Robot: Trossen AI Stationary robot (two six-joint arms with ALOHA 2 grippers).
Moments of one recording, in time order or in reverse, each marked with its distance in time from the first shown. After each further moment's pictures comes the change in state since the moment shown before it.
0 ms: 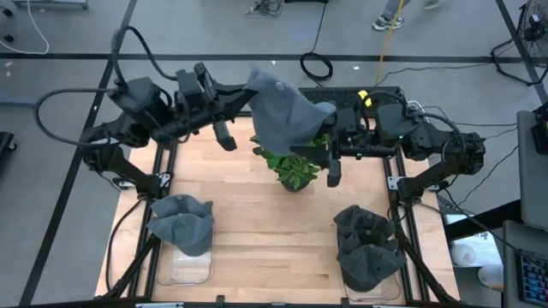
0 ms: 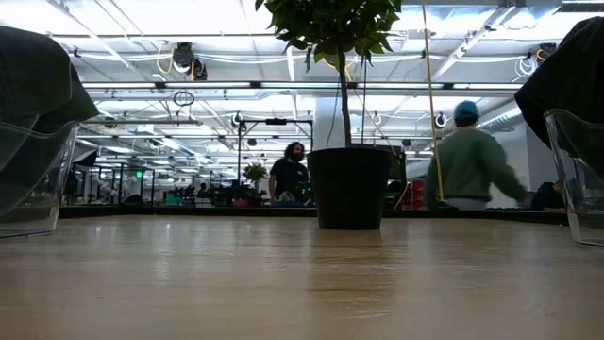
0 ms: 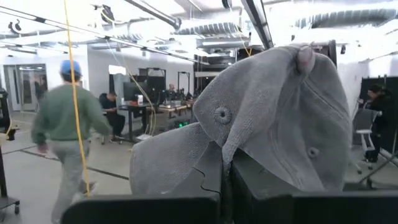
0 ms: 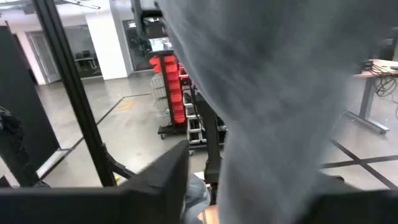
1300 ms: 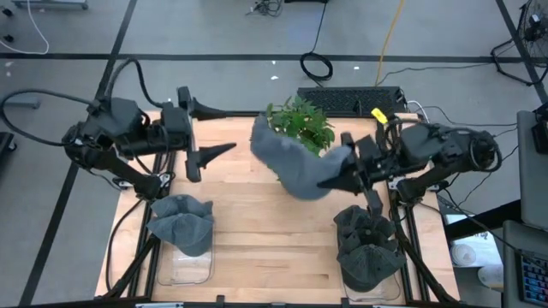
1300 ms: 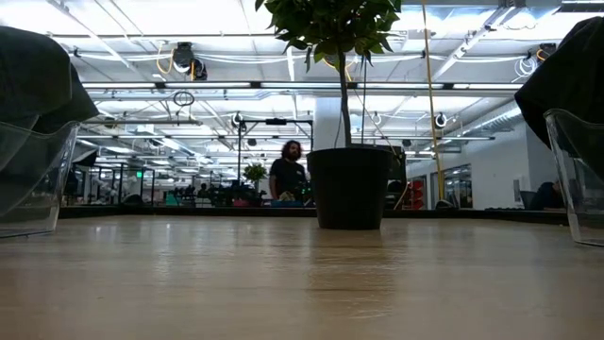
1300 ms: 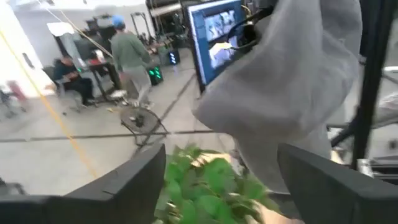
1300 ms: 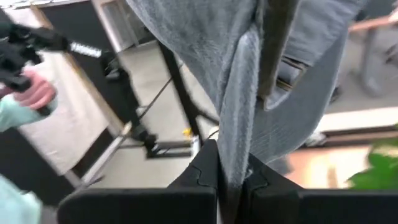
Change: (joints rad) left arm -0.172 -0.111 0.000 -0.467 -0.015 0.042; right arm 0.191 -0.092 -0.010 -0.215 -0.110 0.158
